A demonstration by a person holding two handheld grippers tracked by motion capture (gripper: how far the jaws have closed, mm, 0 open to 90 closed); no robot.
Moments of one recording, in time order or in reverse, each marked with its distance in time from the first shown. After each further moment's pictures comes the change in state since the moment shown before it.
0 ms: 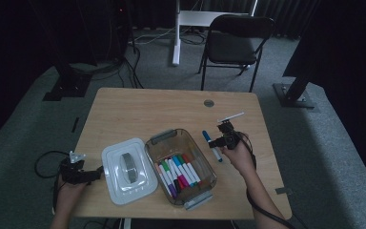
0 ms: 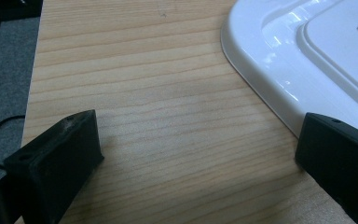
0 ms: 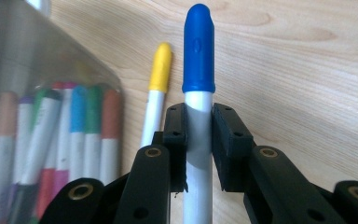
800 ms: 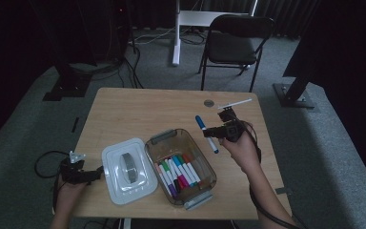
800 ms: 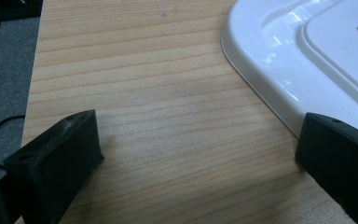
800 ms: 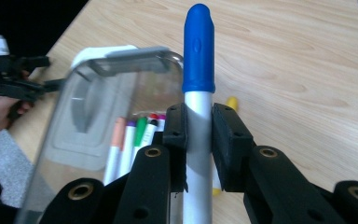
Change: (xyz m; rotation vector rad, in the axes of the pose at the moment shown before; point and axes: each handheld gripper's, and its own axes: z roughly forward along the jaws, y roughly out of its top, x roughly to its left) left arm 0.000 0.000 0.000 0.000 0.000 0.000; right arm 0.067 0.021 -0.086 -0.148 0.096 -0.085
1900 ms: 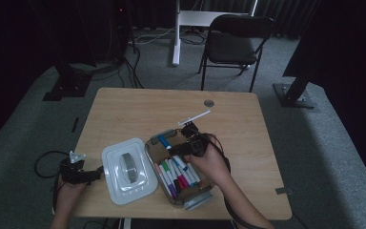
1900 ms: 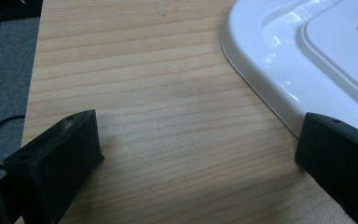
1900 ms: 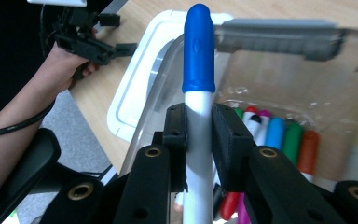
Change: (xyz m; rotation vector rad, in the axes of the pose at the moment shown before) left arm 0.000 0.000 0.000 0.002 -0.001 0.000; right arm 0.083 -0.010 0.061 0.132 0.169 -0.124
